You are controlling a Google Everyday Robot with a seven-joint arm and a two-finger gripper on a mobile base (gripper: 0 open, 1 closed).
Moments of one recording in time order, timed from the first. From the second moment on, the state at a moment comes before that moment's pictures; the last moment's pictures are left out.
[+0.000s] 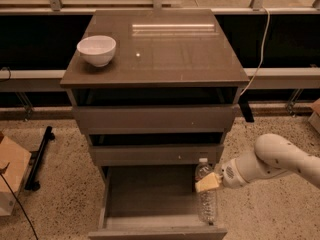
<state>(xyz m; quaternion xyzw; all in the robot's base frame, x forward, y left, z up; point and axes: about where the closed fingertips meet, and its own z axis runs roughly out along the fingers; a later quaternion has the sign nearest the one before) 0.469 -0.173 0.529 -0.13 0.93 0.33 0.06</state>
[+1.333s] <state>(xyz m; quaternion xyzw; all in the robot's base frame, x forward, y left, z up) 0.426 -0.206 0.748 -0.24 0.88 0.28 0.28</state>
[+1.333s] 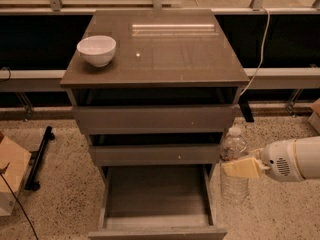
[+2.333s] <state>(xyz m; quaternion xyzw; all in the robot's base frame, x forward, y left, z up) 0.465 -0.203 0.813 -0.28 0.86 0.22 0.36</state>
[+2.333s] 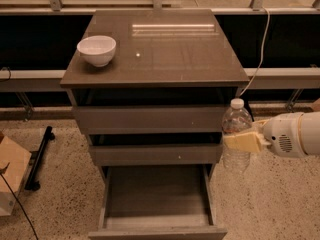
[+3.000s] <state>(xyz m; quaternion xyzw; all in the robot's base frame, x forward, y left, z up) 0.504 -0.194 0.846 -0.29 0.85 0.21 0.39</state>
